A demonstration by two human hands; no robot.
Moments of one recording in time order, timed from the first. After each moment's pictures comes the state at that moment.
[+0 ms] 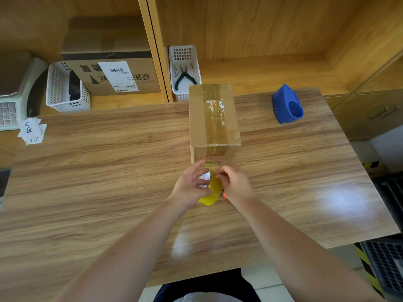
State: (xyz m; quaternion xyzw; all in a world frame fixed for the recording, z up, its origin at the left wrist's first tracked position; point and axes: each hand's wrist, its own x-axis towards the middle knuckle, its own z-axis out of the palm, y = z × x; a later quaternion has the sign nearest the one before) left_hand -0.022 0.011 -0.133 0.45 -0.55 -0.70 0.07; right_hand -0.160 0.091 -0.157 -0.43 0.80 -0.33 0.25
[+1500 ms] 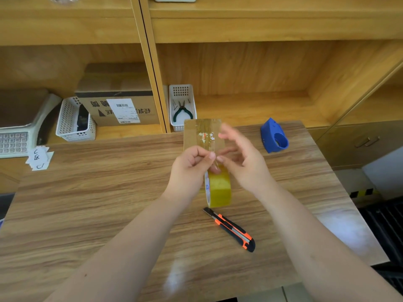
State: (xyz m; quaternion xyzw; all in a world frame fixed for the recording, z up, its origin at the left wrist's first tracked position) left_hand -0.065 0.001 0.015 0.38 -0.61 -0.63 0.28; right_hand -0.207 0.071 0.011 -0.51 0.65 -0.51 0.26
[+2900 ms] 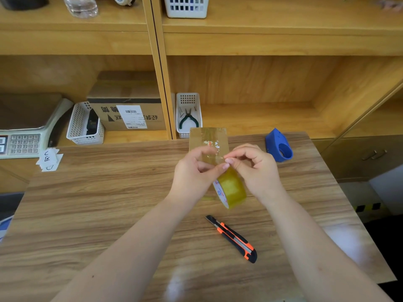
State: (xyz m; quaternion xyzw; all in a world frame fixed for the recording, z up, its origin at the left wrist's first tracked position) left_hand -0.064 0.001 0.033 0.40 -0.64 -0.59 0.29; right_hand -0.211 0.069 0.022 -0.51 0.64 -0.55 0.18
